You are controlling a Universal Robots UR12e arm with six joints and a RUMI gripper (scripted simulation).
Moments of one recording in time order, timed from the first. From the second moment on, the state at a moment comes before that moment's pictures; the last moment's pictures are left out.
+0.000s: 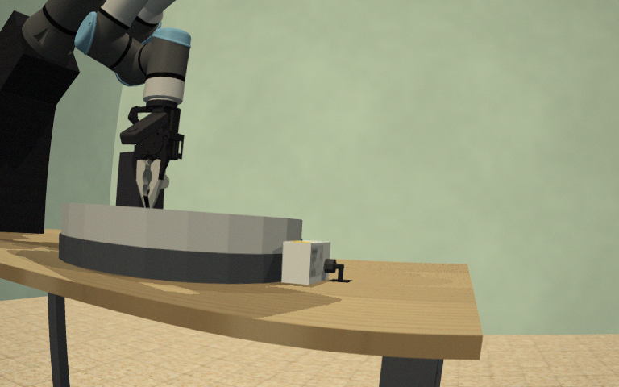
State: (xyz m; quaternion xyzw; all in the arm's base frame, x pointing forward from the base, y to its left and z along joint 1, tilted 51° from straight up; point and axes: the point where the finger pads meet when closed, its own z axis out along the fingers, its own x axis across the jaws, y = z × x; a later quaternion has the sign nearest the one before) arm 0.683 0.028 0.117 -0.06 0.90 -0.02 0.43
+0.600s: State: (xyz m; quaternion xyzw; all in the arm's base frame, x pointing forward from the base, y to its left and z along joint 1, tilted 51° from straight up) arm 0.683 0.028 0.117 -0.06 0.90 -0.02 0.43
